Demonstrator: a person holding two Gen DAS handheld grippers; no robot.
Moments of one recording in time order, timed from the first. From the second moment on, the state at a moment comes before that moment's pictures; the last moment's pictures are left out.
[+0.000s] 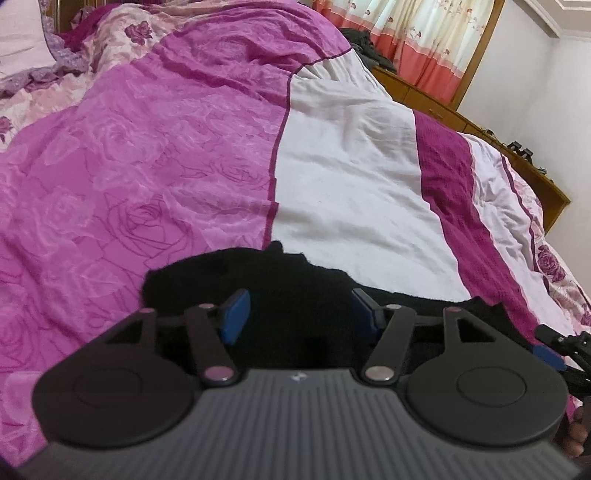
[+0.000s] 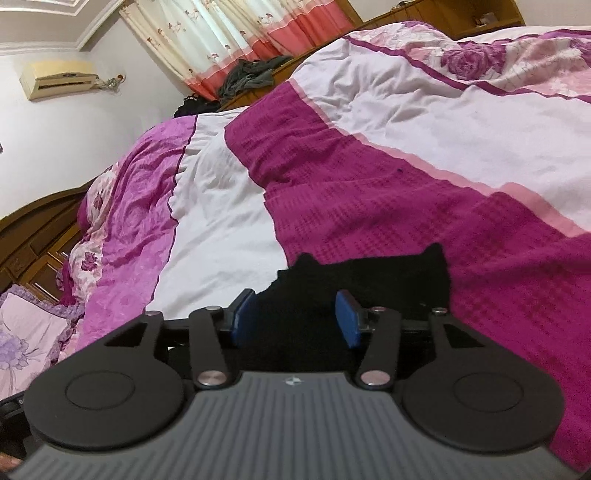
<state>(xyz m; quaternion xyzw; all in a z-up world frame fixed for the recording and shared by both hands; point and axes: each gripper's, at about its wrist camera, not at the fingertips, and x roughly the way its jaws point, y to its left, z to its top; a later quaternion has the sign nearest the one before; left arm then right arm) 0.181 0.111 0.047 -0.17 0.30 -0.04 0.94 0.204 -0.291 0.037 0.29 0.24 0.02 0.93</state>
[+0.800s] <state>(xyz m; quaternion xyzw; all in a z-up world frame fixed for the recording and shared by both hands) 0.099 0.114 0.068 -0.12 0.37 -0.04 0.92 0.096 -0.302 0.057 0.26 0.26 0.03 0.93</state>
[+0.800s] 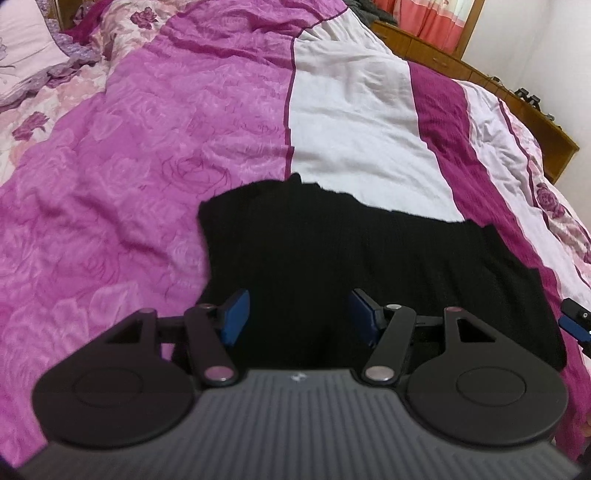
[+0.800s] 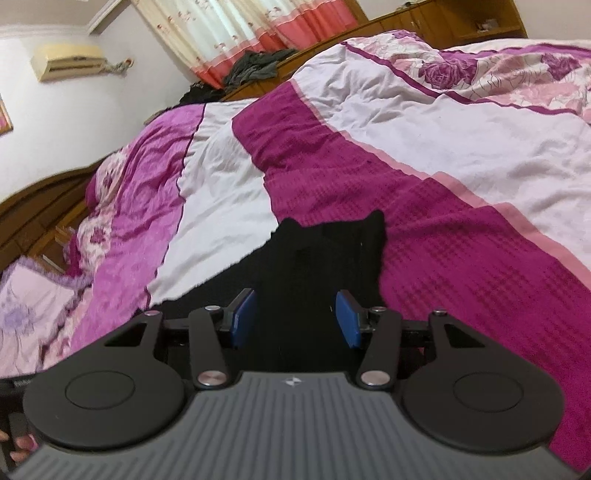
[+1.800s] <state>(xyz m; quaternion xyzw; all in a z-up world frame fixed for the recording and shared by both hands) 0.044 0.090 0.043 -0.09 0.43 -0.03 0.90 0.104 -0.322 0.020 0.23 0.33 0.03 0.91</state>
